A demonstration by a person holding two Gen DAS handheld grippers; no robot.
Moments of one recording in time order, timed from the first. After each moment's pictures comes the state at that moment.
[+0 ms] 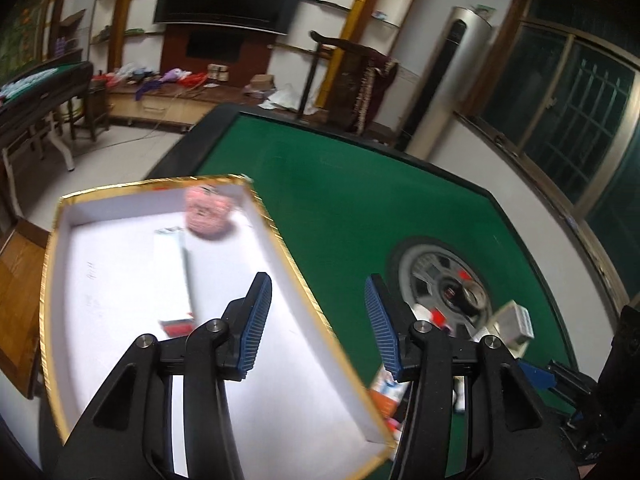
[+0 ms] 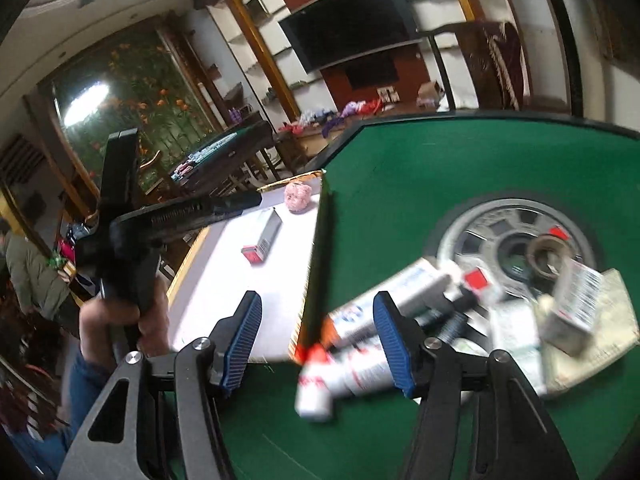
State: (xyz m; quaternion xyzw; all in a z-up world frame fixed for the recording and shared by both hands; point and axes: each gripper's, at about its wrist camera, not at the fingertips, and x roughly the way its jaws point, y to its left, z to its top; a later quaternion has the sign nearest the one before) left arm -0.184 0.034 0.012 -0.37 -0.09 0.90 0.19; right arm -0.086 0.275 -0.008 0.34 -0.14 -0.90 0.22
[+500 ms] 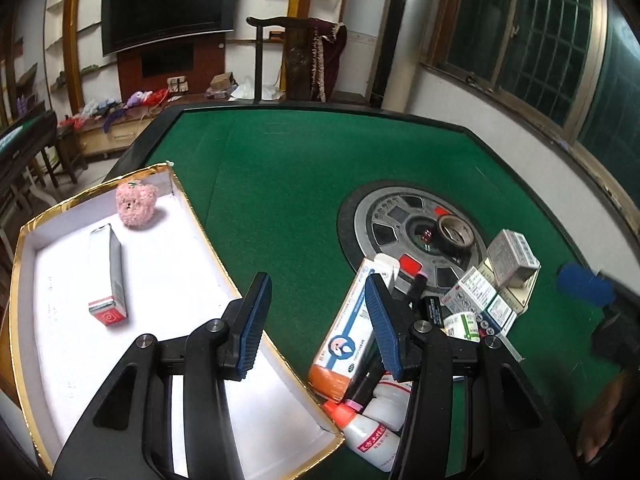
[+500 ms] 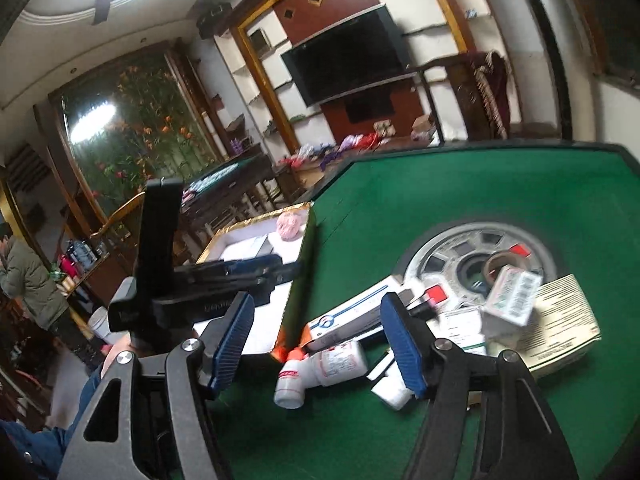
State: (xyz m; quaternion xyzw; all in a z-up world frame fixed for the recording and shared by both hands) left arm -0.161 0.110 -0.013 -0.38 0.02 0.90 0.23; right arm -0.057 0.313 0.011 0.27 -0.14 -0.93 0.20
